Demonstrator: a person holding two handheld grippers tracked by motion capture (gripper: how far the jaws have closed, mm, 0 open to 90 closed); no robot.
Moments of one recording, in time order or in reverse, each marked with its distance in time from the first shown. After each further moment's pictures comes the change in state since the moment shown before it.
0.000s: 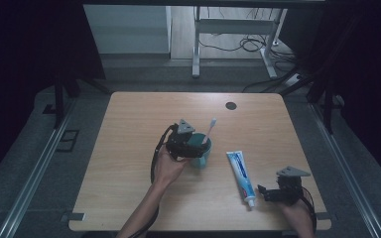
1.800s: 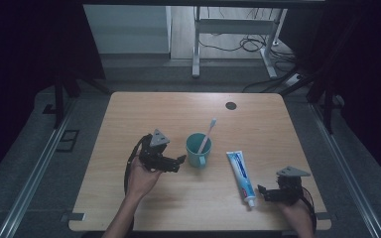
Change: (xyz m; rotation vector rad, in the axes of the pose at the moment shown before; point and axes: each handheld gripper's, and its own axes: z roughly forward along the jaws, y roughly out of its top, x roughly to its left) left arm 0.020 -0.044 -0.065 0.031 0.069 0.035; right arm 0.000 0.000 0.000 0.002 0.001 0.003
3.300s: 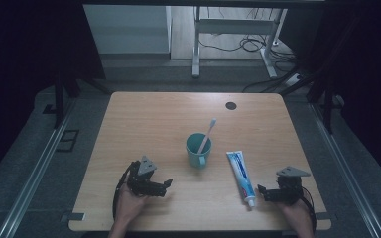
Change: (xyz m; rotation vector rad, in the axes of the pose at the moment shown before) left arm -0.004 -0.089 -0.002 0.062 0.028 -0.029; right arm 0.000 0.000 0.000 -0.002 -0.002 -0.001
